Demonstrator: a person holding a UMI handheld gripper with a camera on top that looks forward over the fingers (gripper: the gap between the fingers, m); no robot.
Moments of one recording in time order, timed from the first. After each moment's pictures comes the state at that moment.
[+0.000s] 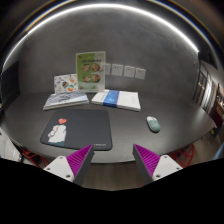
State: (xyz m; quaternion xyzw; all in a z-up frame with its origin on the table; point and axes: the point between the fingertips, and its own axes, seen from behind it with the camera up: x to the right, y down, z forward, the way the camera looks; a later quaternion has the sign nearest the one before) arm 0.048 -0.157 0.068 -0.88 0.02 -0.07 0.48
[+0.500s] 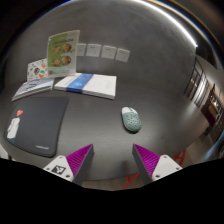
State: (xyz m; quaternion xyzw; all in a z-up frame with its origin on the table) arm 0.203 -0.085 -0.005 -0.89 0.04 -0.14 0.42
